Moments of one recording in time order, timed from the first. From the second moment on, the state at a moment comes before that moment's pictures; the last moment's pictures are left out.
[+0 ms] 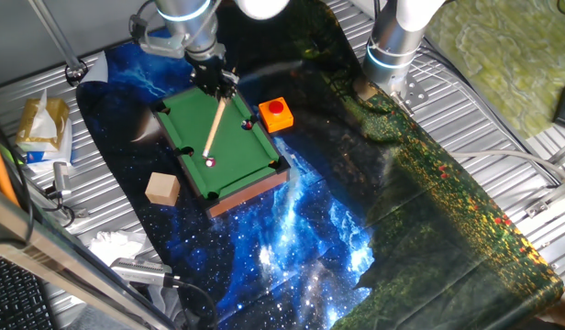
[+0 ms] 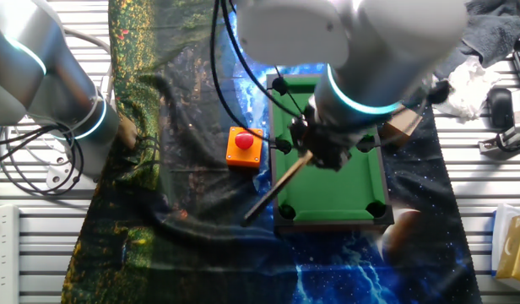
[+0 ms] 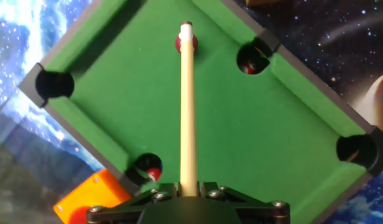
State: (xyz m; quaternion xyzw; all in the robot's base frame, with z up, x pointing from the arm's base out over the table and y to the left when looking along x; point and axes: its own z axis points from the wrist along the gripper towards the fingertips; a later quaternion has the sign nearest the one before) arm 0.454 -0.091 0.121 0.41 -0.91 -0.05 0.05
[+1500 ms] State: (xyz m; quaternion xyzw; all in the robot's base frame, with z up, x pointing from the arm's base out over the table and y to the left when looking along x) arm 0.444 -0.083 0.093 0.39 -0.92 -0.04 0.05
